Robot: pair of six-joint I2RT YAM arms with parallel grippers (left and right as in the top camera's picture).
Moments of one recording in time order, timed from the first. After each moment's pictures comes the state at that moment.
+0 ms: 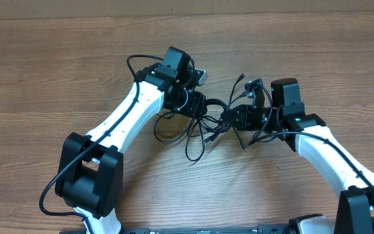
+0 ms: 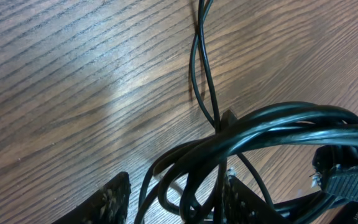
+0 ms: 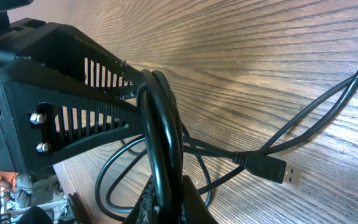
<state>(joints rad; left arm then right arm) -0.44 1.88 1.45 -0.79 0.42 -0.10 0.19 1.50 0.82 -0.24 -0.76 0.34</state>
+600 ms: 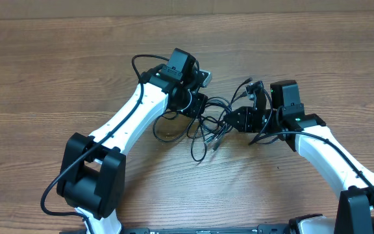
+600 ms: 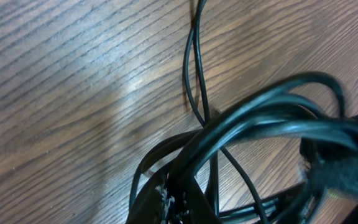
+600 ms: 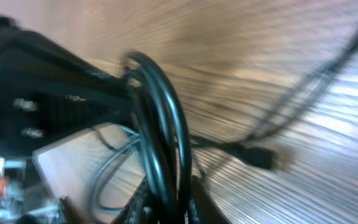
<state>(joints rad) -0.47 1.89 1.45 -0.78 0.39 -0.09 0.19 1.50 0.82 -0.32 -0.67 0.34</state>
